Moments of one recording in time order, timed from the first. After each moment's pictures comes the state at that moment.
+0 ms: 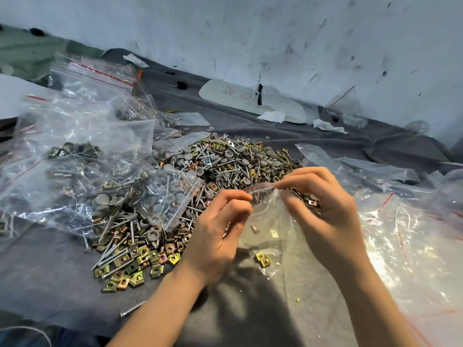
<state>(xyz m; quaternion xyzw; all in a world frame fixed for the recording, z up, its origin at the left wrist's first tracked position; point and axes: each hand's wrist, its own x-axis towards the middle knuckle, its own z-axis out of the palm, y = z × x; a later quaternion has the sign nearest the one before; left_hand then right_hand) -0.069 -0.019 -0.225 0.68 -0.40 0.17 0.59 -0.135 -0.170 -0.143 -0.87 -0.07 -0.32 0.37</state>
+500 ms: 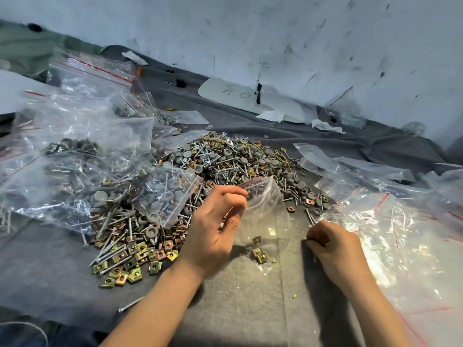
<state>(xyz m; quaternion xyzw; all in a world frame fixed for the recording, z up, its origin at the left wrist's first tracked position) -0.070 -0.021 -0.222 0.68 -0.37 0.19 0.60 -0.156 -0.234 -0.210 -0.95 0.19 -0.14 0.22</state>
